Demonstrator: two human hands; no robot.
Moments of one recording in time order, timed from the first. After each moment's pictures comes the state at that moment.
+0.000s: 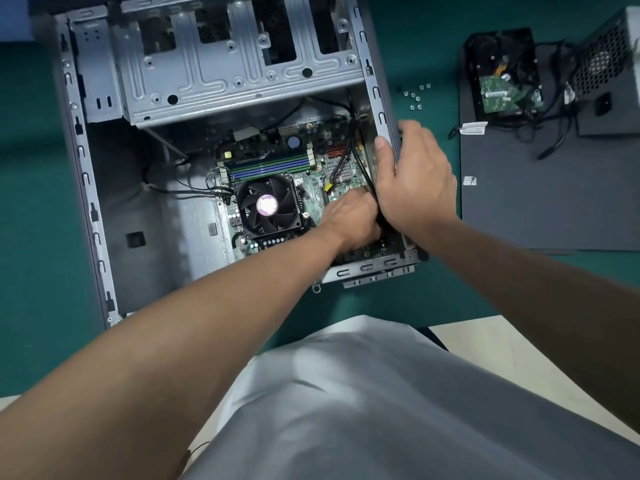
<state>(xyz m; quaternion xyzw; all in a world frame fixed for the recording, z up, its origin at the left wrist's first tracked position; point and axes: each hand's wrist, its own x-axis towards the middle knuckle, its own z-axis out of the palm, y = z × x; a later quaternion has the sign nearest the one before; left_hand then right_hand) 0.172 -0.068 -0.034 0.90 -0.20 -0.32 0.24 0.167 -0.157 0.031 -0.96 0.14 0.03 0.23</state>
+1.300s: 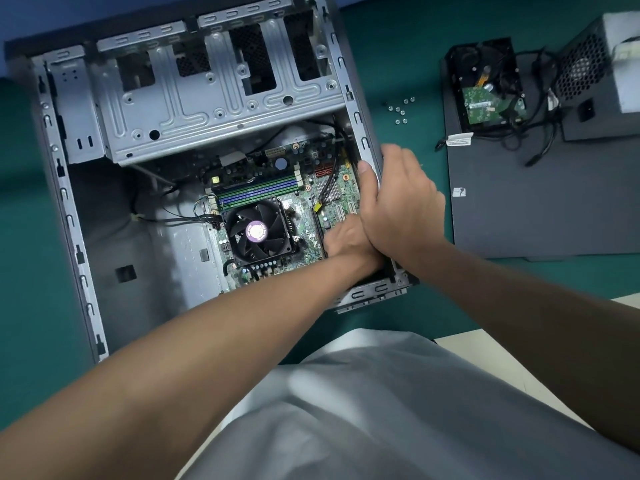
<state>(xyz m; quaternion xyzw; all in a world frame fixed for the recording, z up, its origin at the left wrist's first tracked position) 0.167 -0.098 -0.017 0.91 -0.05 -0.36 0.19 0.168 -0.155 0.031 -0.97 0.13 -0.03 0.18</state>
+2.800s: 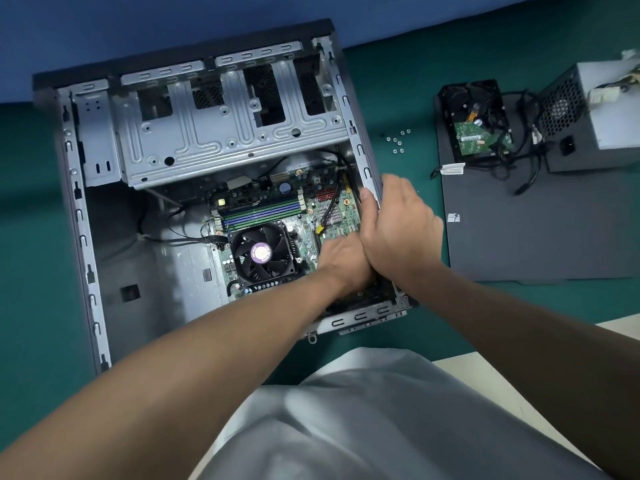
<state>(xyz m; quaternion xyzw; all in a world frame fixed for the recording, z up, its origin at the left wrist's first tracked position) 0.175 -0.077 -0.022 0.91 -0.16 -0.34 0.20 0.170 -0.152 0.031 -0.98 0.13 -0.03 0.14</state>
